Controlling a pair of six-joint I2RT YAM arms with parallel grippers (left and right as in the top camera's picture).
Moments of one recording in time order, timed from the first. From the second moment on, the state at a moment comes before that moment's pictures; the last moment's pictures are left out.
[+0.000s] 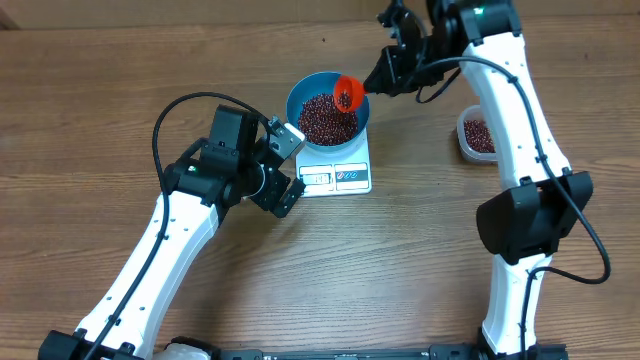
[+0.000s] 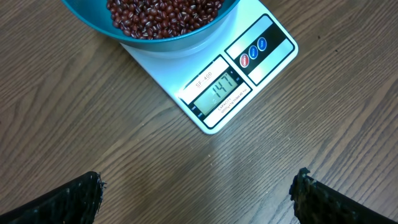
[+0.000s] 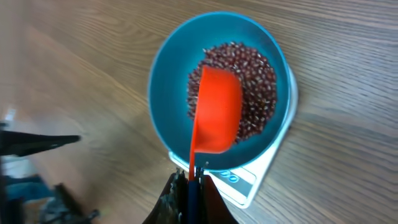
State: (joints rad) left arm -0.31 1.42 1.10 -0.74 0.21 0.34; right arm 0.24 2.20 2.34 -1.37 -0.53 -0.04
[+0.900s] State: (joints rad) left arm -0.31 1.42 1.10 -0.74 0.21 0.34; right arm 0.43 2.20 2.34 -1.30 -0.07 -0.03
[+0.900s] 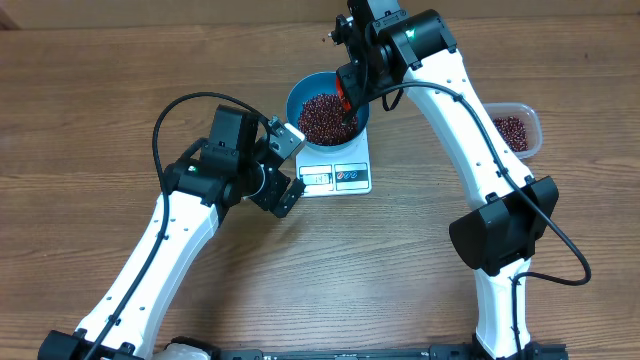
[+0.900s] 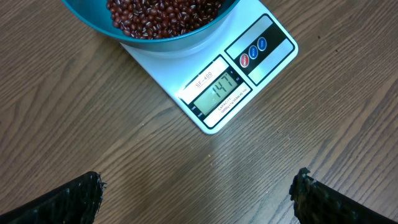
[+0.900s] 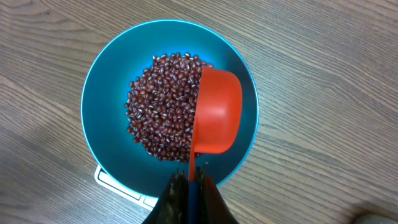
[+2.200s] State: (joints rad) left arm -0.31 1.42 1.10 -0.74 0.21 0.34; right arm 0.53 2.20 2.34 -1.29 0.12 -0.14
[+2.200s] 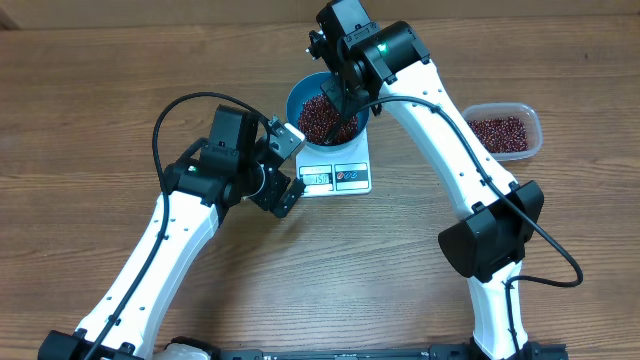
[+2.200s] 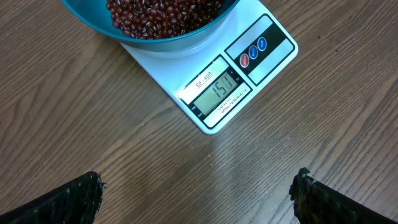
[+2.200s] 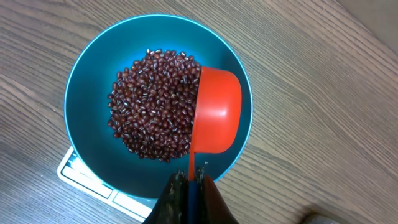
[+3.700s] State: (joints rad) left arm -0.31 1.42 1.10 -0.74 0.21 0.34; right arm 0.15 2.05 2.32 -1.26 -0.50 0.02
